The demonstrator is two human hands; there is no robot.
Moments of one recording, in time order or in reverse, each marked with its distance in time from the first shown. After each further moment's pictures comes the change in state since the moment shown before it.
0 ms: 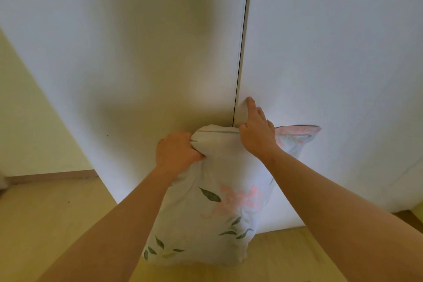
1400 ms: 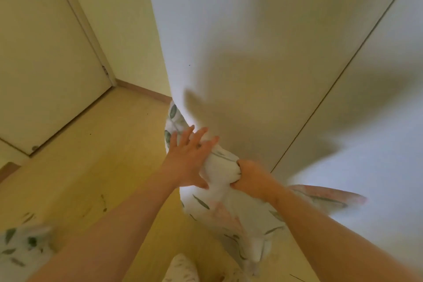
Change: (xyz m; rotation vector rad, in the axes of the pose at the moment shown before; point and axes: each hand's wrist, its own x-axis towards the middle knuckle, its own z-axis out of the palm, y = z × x) left_hand -0.125 -0.096 0.036 0.402 -0.299 -0.151; right_hand -0.084 0.021 0.128 -0.203 -0.970 -0.322
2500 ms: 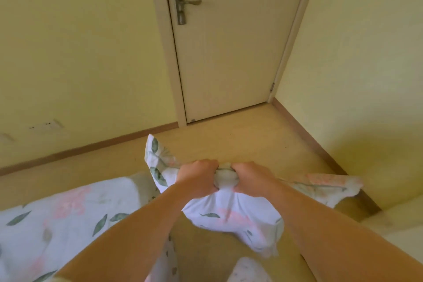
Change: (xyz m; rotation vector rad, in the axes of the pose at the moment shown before) left_hand -0.203 -0.399 0.041 -0.370 0.094 -0.836; right_hand 0.202 -0.451 0.194 -0.571 -0.355 -0.753
